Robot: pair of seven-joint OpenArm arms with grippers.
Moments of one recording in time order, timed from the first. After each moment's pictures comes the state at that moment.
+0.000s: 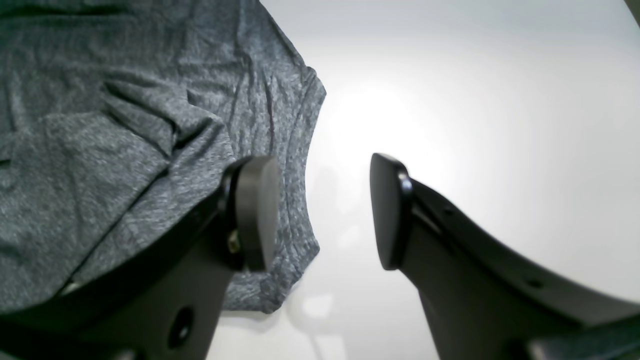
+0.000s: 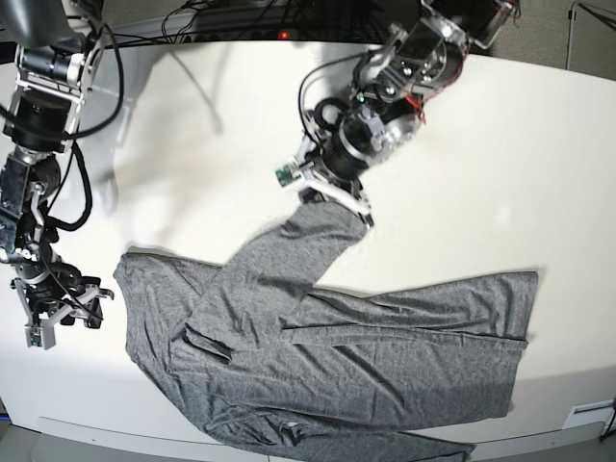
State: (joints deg) left arm -1.5 -3.2 34.3 76.7 30.6 -13.2 16.7; right arm 19.8 24.7 18.2 63.9 13.4 26.9 -27.8
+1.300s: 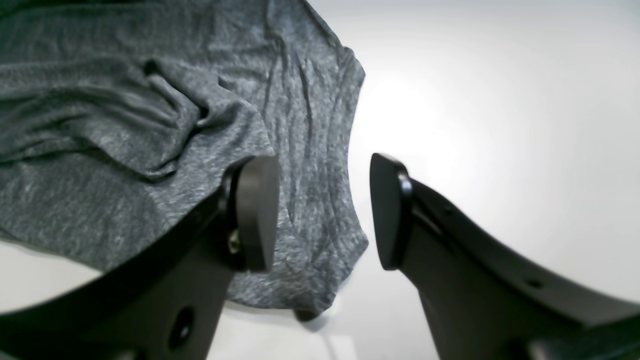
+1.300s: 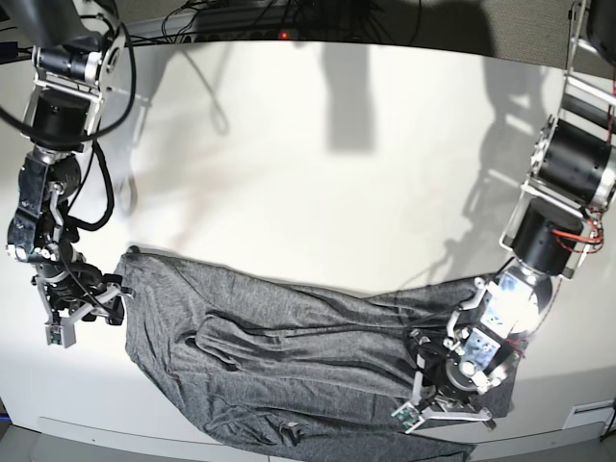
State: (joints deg) left arm -45.8 -12.1 34.5 44.7 11.6 -13.3 24.0; right arm 19.8 20.5 18.3 63.9 13.4 26.8 -29.4
